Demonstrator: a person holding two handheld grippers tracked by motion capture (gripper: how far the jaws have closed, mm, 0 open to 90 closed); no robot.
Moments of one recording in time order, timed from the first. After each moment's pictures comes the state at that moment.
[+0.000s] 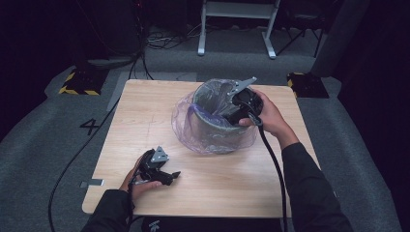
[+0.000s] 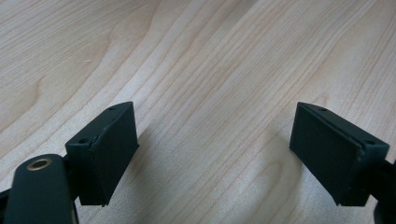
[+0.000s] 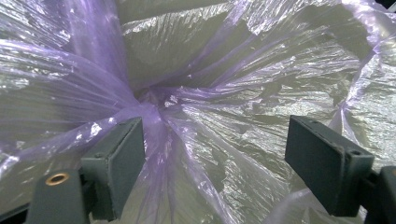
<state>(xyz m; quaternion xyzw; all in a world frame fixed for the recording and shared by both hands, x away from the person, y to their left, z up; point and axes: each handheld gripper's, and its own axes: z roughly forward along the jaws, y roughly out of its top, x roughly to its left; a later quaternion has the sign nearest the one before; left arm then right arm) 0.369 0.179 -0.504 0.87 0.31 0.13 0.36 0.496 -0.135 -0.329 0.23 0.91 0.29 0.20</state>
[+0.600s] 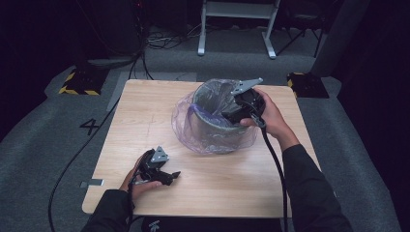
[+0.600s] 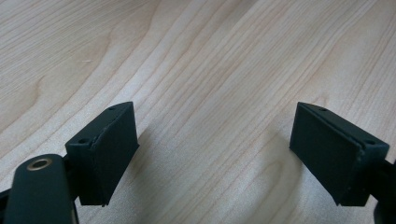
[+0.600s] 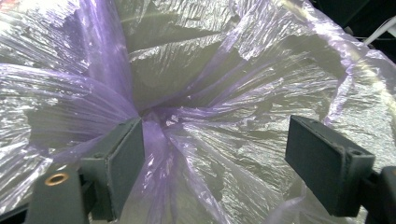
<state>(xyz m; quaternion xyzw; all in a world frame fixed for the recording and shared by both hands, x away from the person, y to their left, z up) 0.369 0.179 -0.504 0.87 0.31 0.13 0.36 0.490 -0.140 -0.324 0.23 0.89 0.34 0.21</state>
